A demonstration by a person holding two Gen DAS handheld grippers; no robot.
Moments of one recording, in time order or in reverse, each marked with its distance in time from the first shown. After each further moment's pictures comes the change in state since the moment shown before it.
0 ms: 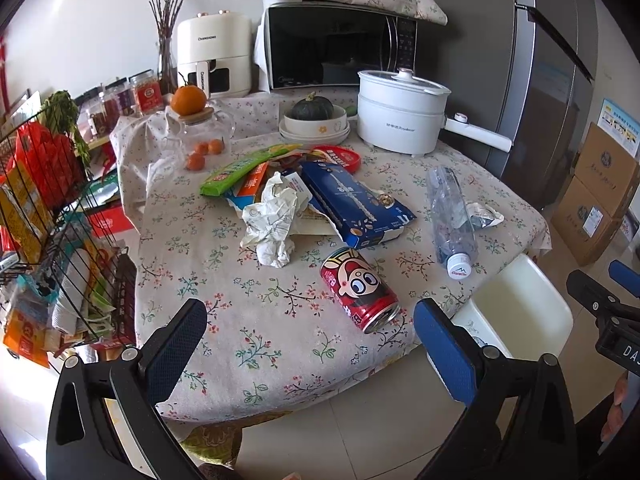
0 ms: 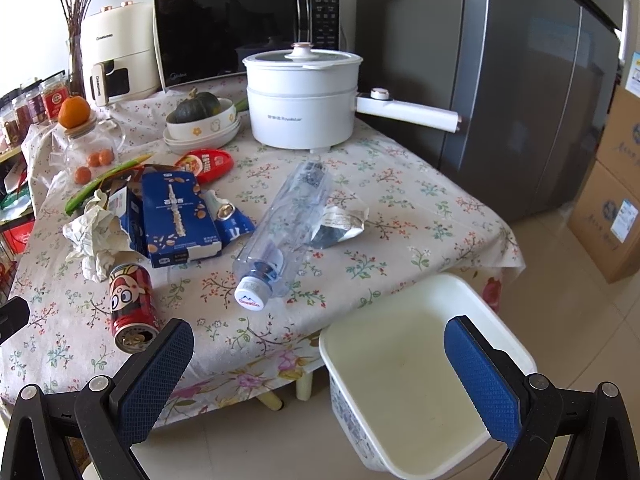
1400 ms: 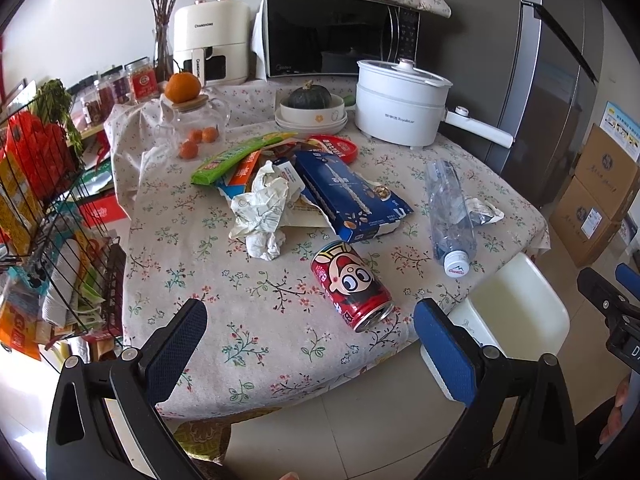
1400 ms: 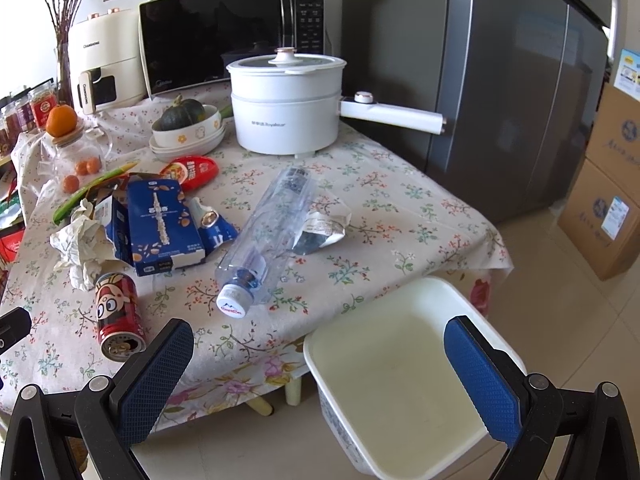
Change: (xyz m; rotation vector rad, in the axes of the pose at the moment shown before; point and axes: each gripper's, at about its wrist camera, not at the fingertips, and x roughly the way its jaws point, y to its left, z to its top) left arm 0.016 -0.009 0.002 -0.019 0.041 -0.012; right arm 0.002 -0.013 0.003 0.021 -0.009 -0.019
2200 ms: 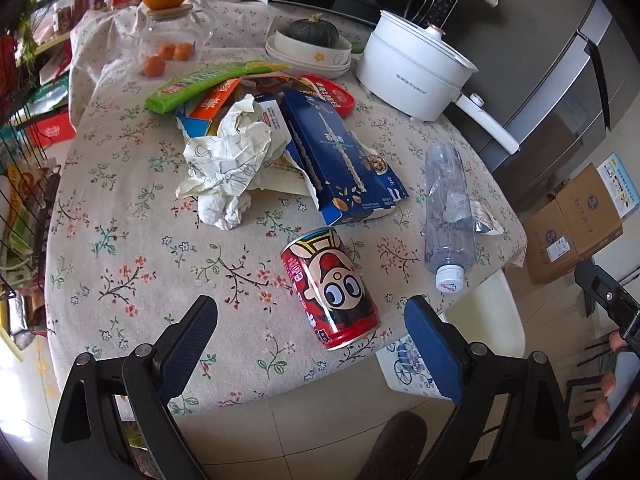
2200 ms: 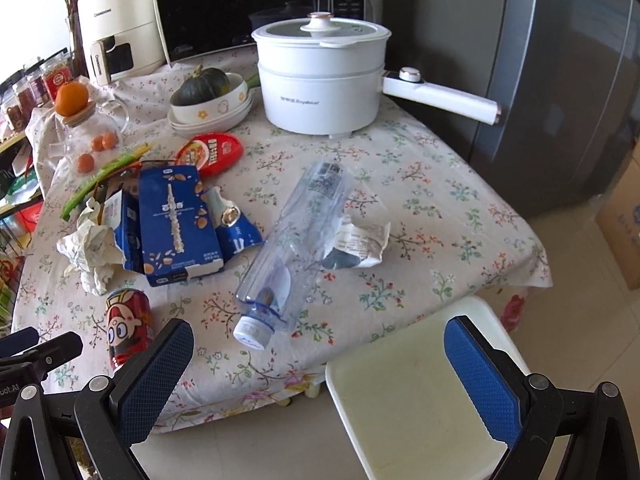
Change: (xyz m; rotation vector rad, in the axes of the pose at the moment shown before) left arm 0.086 0.022 0.033 -0.195 0.256 -0.209; right arm 0.067 0.006 0.073 -0.061 0.197 0.117
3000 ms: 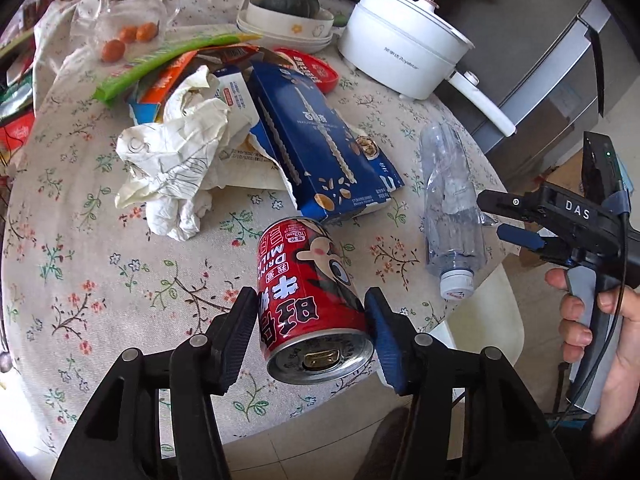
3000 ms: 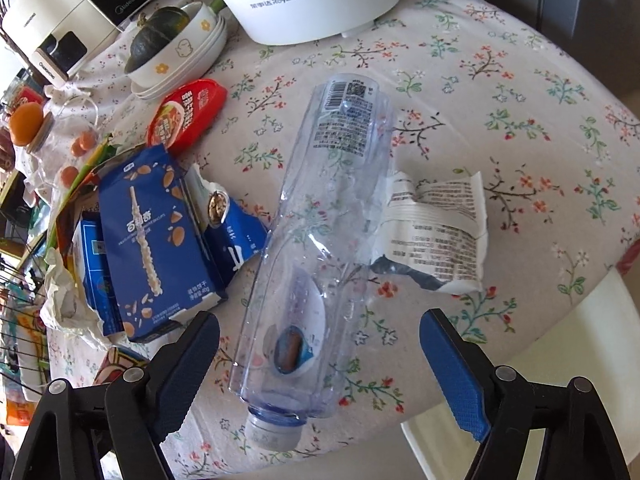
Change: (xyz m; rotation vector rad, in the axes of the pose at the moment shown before) left arm 0.048 -0.009 0.019 0.039 0.055 -0.045; right arm 0.143 -0.024 0.036 0.242 0.295 0.222
